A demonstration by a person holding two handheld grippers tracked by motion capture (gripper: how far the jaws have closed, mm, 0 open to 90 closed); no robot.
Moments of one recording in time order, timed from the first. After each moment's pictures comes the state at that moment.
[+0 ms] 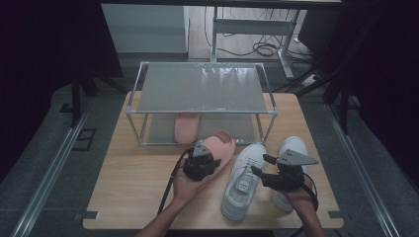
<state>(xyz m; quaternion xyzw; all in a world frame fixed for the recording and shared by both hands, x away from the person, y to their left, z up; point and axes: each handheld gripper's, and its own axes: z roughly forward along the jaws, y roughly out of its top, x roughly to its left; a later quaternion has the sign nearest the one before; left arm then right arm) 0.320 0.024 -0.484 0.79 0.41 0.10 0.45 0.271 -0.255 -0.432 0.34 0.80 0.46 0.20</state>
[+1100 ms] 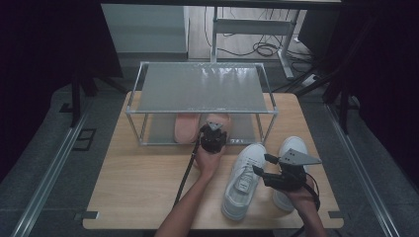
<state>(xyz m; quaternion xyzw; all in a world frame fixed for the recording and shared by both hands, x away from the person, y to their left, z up) 0.411 -0.023 -0.507 0.71 0.52 0.18 0.44 0.270 -0.259 -0.430 0.35 0.79 0.47 0.19</state>
